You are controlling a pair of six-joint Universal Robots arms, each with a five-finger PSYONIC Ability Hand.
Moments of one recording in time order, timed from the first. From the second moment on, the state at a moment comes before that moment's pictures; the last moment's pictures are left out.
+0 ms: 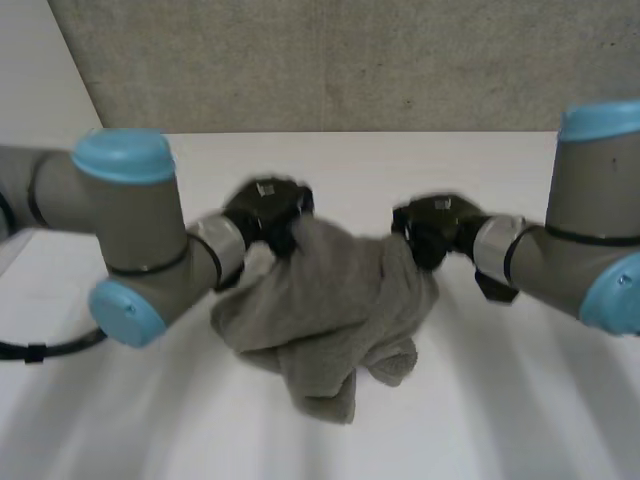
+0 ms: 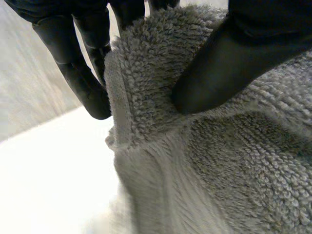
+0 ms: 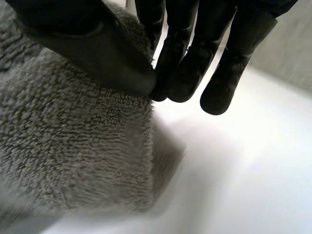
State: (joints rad) left arm 4.20 -2.21 -1.12 3.10 -1.35 3.23; right arm 1.95 -0.98 1.13 0.29 1.23 2.90; left_hand 1.46 1.50 1.54 1.52 1.50; right_hand 1.33 1.32 1.34 1.34 1.16
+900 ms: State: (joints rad) left arm 4.24 -1.87 -1.70 3.25 -1.57 3.40; right arm 2.01 -1.09 1.37 0.22 1.29 2.65; left_hand 1.46 1.52 1.55 1.53 1.51; right_hand 0.58 0.59 0.58 0.59 0.39
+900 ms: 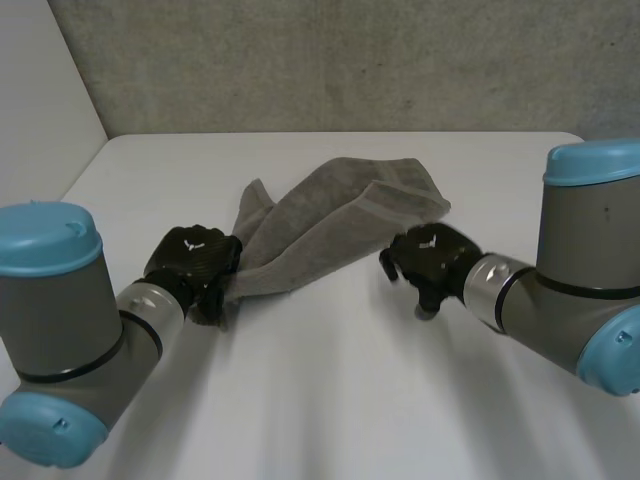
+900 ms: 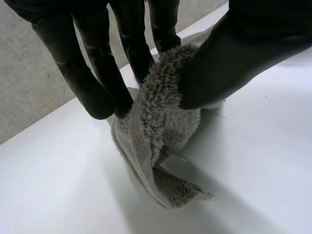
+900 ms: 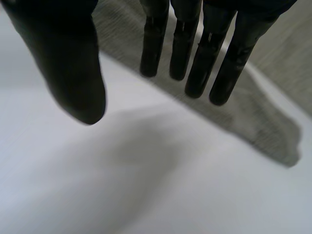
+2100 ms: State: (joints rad) left arm 4.30 -1.37 -1.99 3.25 -1.49 3.46; right arm 2.12 -0.72 0.83 0.31 0.95 2.91; left_hand 1.46 1.52 1.55 1.53 1.51; right_hand 1.16 1.14 1.15 1.16 0.97
